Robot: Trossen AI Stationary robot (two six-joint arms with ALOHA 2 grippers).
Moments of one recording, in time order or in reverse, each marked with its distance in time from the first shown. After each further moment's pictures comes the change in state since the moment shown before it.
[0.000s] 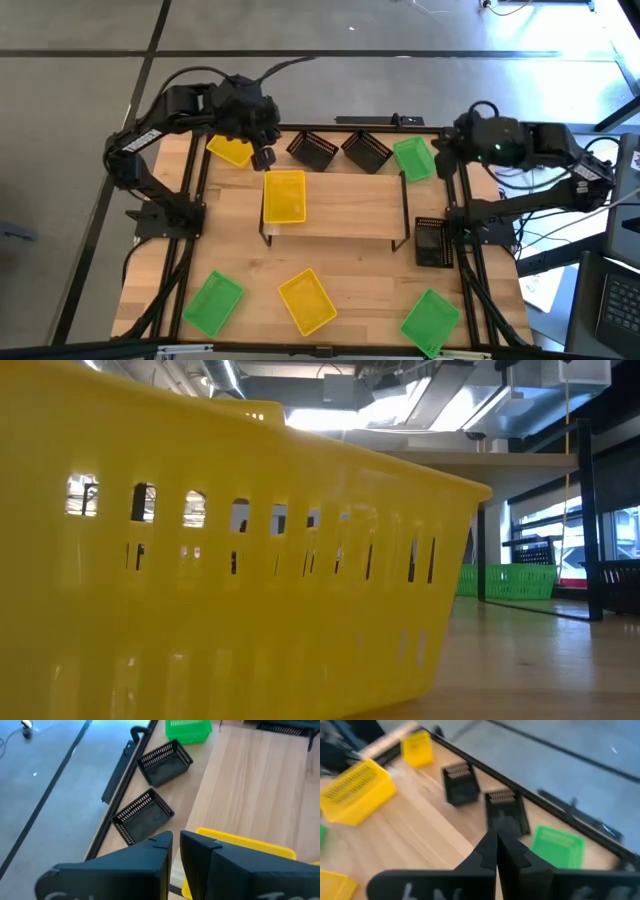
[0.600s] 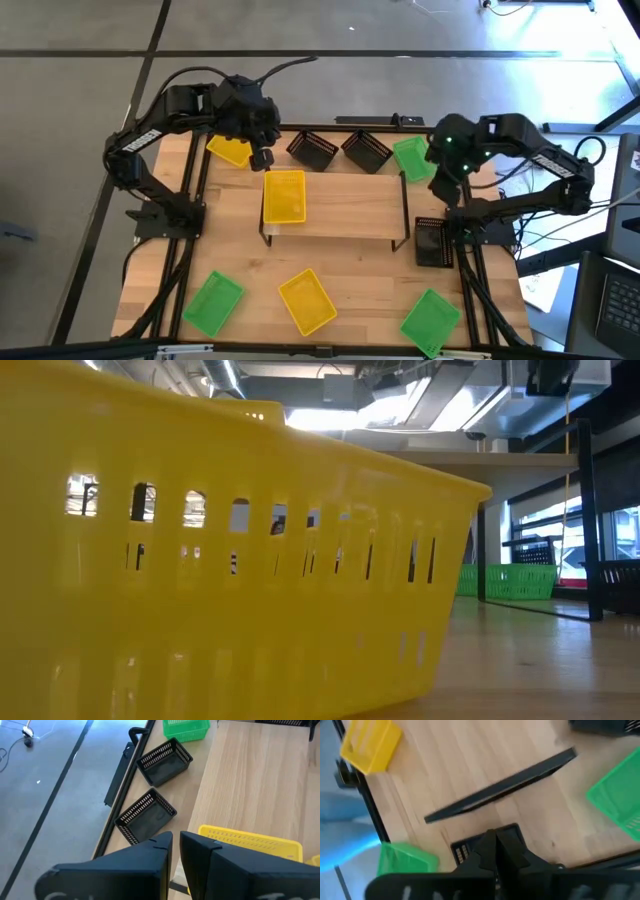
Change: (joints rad) left arm 0.000 0.003 -0.001 -0.008 0.000 0.060; right arm -0.197 0.126 -0.077 -0.265 -0.698 -0.427
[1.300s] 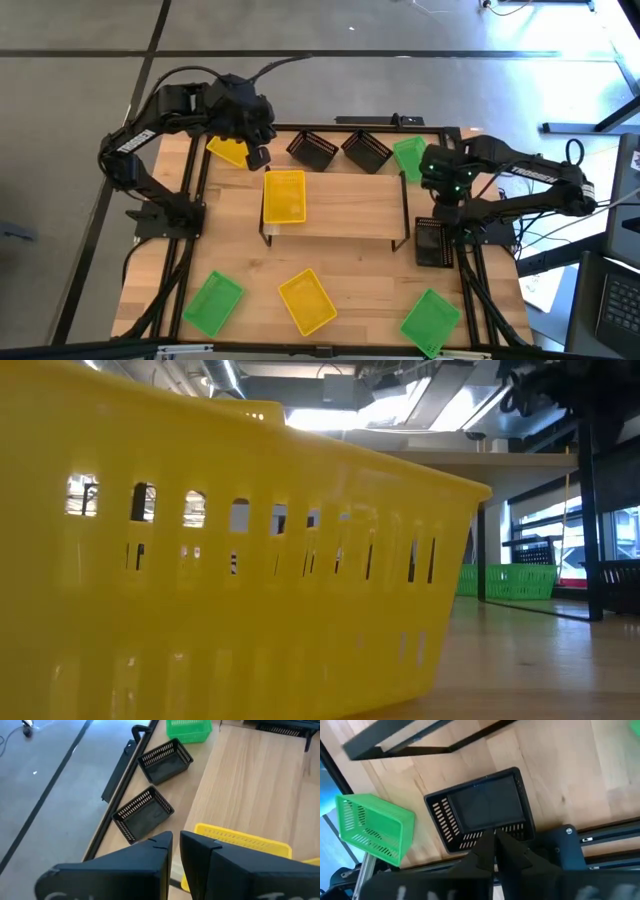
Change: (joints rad) left arm 0.000 -0.034 -0.001 -0.017 0.001 -0.080; right arm 0.042 -0.049 -0.354 0.023 -0.007 -0.031
